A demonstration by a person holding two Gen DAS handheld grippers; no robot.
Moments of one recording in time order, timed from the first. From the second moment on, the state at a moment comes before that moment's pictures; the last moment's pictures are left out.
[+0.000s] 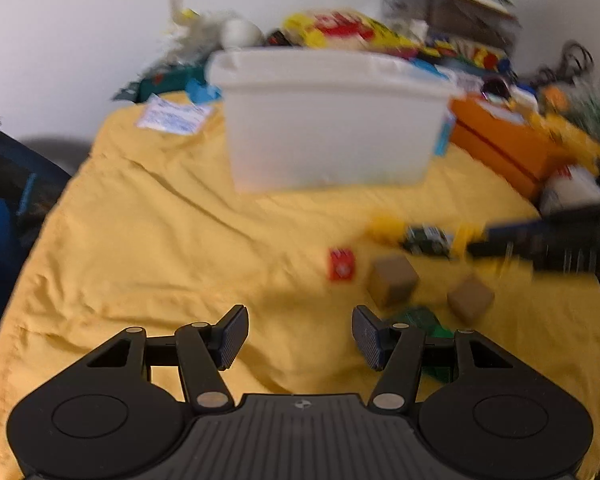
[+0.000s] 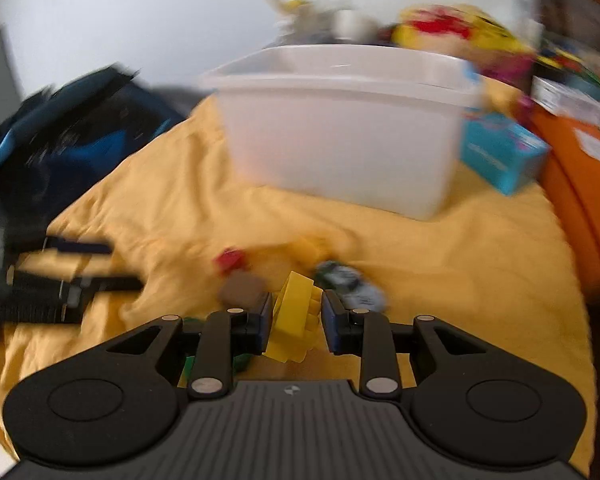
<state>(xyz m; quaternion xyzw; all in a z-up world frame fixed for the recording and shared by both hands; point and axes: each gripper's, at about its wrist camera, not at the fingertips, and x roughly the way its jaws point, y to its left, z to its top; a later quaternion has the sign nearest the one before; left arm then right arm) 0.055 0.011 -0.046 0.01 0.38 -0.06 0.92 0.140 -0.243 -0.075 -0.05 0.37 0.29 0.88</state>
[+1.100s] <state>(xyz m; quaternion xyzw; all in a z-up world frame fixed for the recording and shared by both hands) 0.069 -0.040 -0.066 0.05 0.39 -0.14 0.91 0.141 -0.293 -0.079 -0.02 0.38 0.24 0.89</state>
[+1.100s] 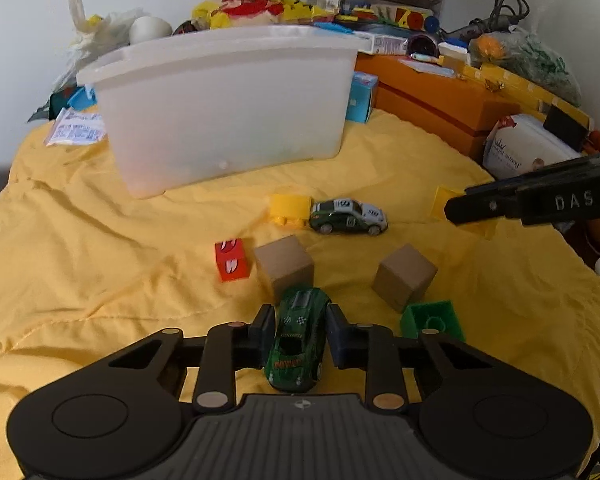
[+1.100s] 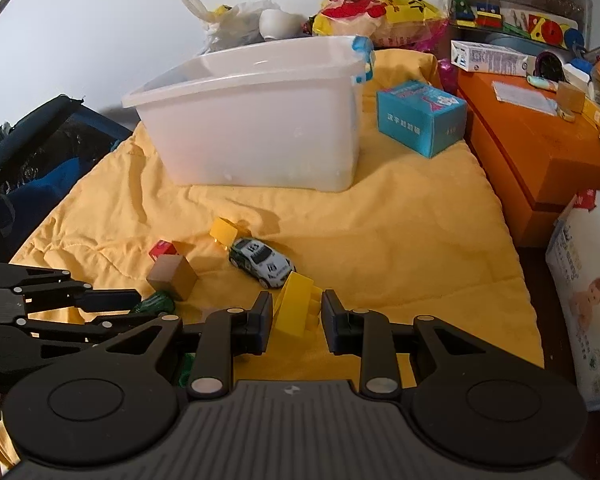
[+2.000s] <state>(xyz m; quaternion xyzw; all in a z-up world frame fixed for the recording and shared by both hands) 0.095 0.012 0.013 -0.01 0.33 -0.08 0.94 0.155 -0.274 -0.043 0.01 0.34 0.26 0.90</state>
